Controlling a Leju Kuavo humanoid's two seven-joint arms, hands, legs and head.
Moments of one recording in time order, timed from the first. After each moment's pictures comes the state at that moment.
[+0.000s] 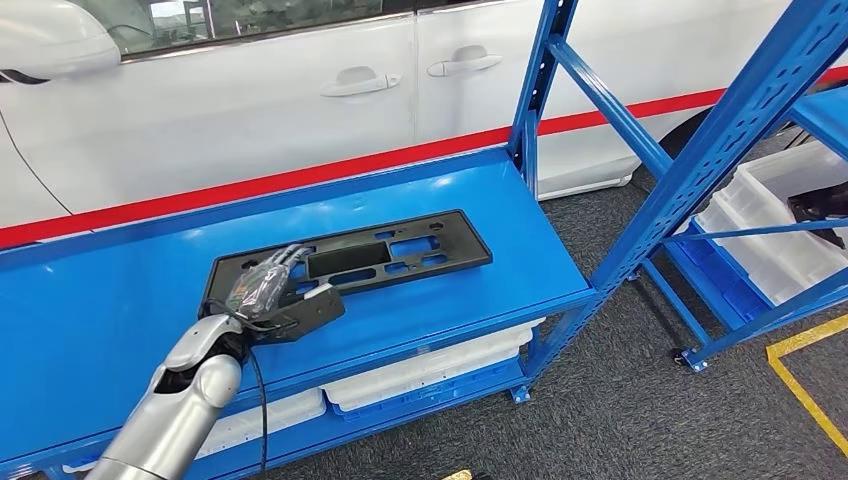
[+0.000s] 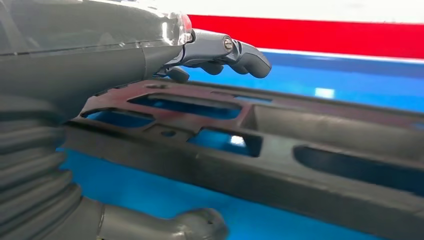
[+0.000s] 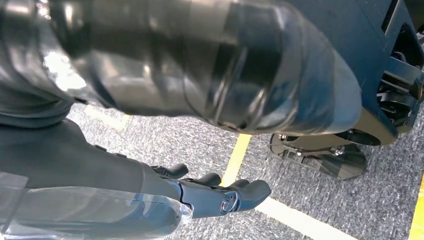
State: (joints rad) left arm -0.64 -0.11 -0.73 -0.79 -0.77 -0.10 -0.06; right arm -0.13 0.22 -0.81 -0.17 1.05 0.13 0.06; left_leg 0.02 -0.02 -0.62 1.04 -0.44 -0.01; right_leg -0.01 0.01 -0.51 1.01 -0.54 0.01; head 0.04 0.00
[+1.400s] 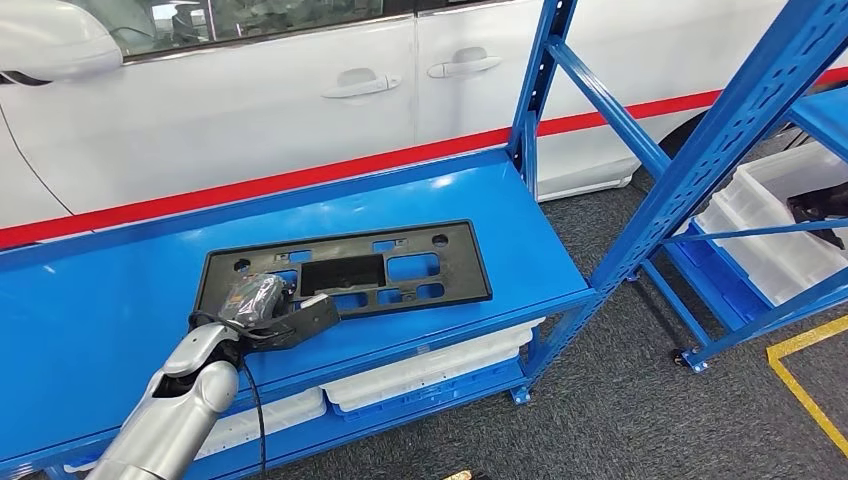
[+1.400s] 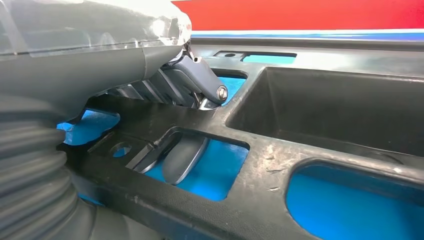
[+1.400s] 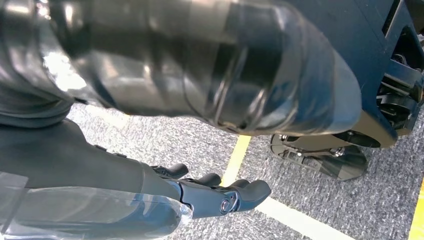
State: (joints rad) left arm -0.64 -0.10 -0.73 -0.71 -0.81 -0.08 -0.05; right arm -0.14 0.22 -0.80 -0.17 1.04 0.14 0.07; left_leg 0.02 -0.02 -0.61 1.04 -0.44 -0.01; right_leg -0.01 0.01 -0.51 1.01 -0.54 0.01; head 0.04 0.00
